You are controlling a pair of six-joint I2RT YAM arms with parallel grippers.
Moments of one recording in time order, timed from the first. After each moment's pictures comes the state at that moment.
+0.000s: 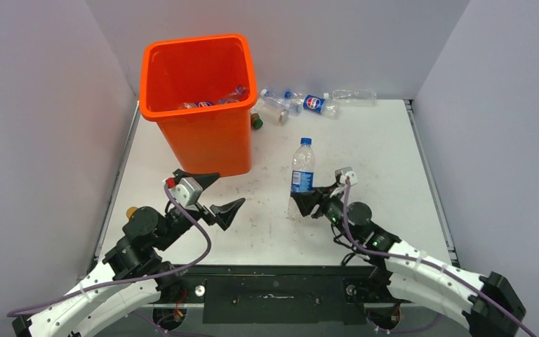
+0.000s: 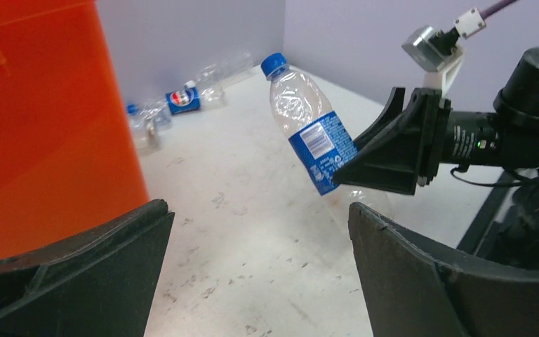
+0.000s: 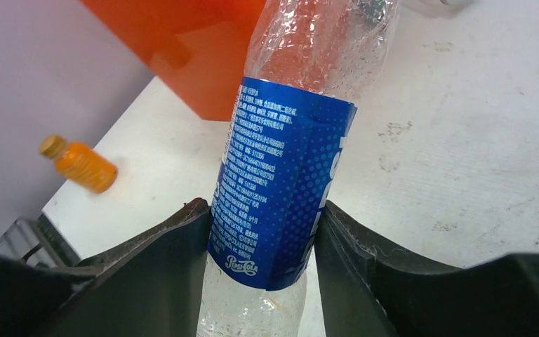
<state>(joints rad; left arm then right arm) -0.88 0.46 0.62 -0.08 -0.10 -0.03 0.80 0.86 0.33 0.43 0.18 0.49</state>
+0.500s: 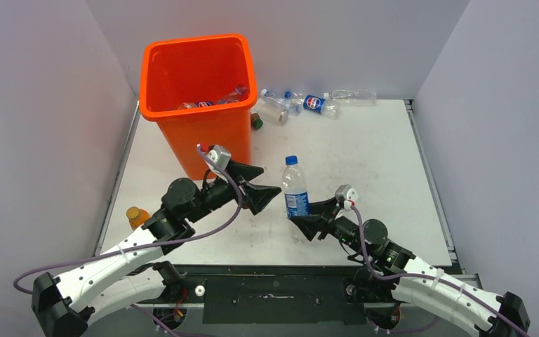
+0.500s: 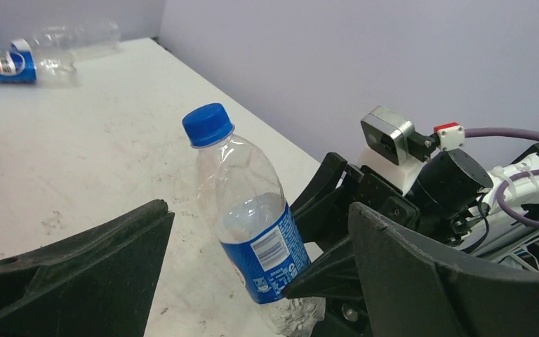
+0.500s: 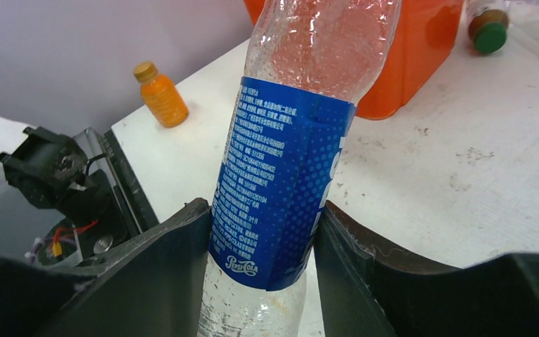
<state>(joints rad) -0.85 0.83 0.68 0.30 0.15 -0.46 0.92 0.51 0.21 0.35 -0.01 0.31</state>
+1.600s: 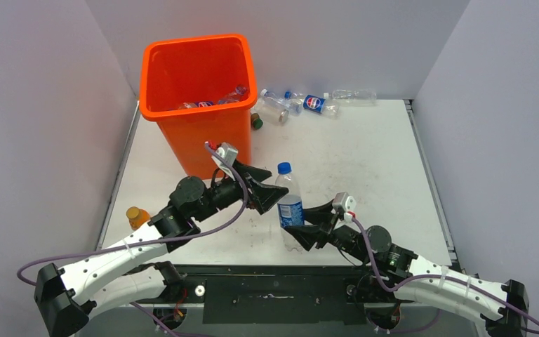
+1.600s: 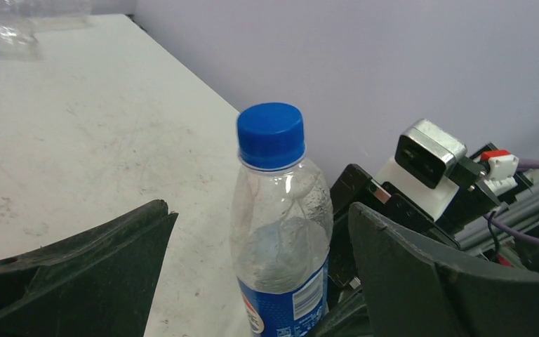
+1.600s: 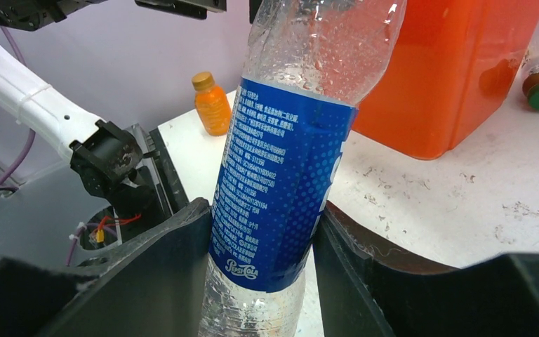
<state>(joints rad) -0.90 0.90 0.72 0.30 0.10 -0.57 1.10 0.49 0.26 0.36 0.02 0.24</state>
